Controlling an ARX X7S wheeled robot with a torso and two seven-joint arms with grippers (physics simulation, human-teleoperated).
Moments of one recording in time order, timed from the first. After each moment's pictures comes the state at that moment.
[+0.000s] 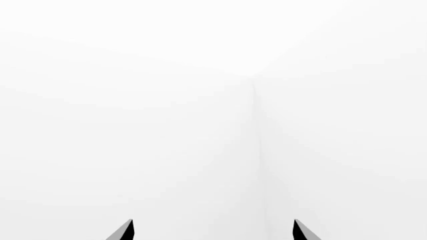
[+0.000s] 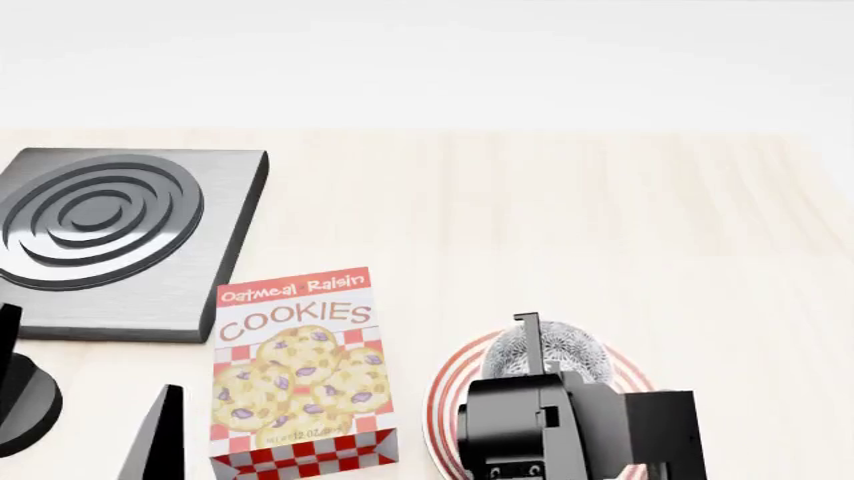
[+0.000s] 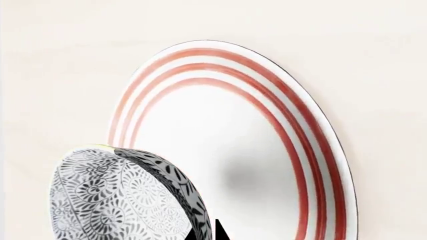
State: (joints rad) left arm 0.01 -0.45 0.34 0.70 -0.33 0.14 -0.14; right arm 0.72 0.05 -0.41 0.36 1.51 -0.33 1.37
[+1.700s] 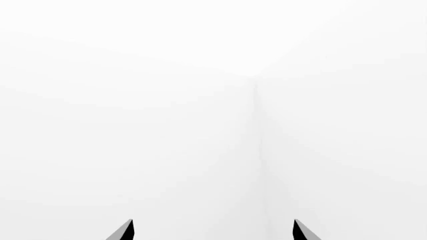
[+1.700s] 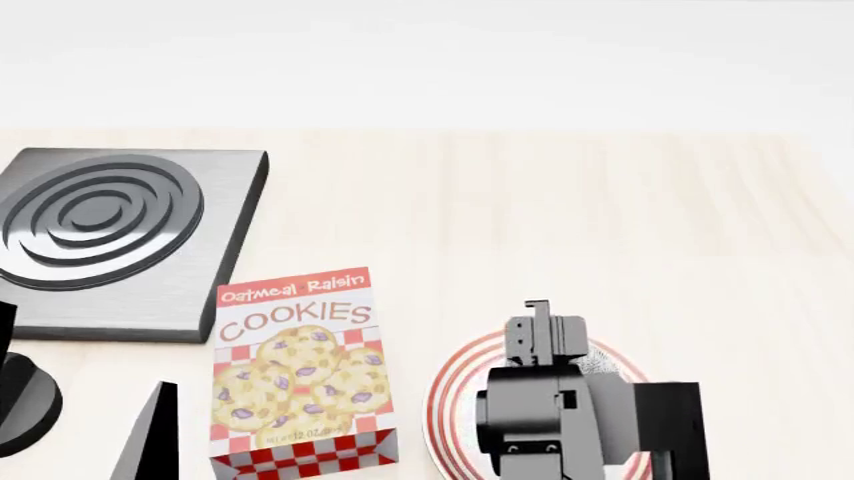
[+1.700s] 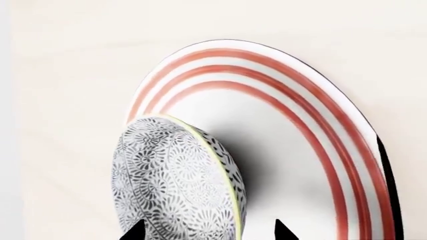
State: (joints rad) left arm 0.01 -0.48 0.35 0.70 -0.35 0.14 -0.16; right arm 0.78 0.07 -0.46 0.48 1.65 -0.38 1.25
